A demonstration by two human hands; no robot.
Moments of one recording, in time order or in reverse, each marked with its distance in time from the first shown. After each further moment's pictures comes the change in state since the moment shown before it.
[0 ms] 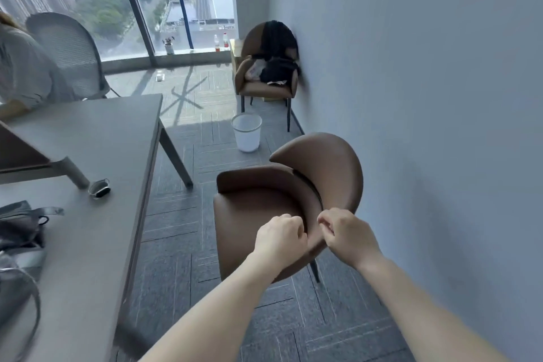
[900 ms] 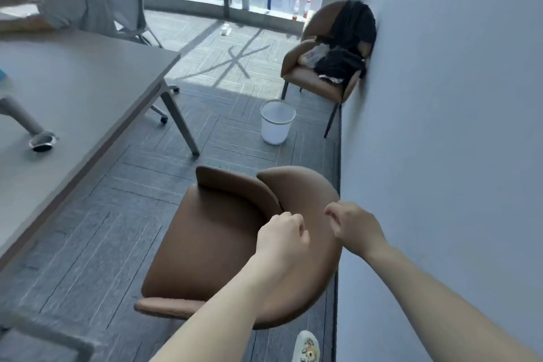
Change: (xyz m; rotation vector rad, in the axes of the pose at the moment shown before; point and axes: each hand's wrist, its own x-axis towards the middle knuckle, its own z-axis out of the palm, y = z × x) left_hand 0.318 0.095 0.079 -0.172 0.167 -0.446; right_hand 0.334 0.254 -0.012 -0.129 -0.270 -0.376
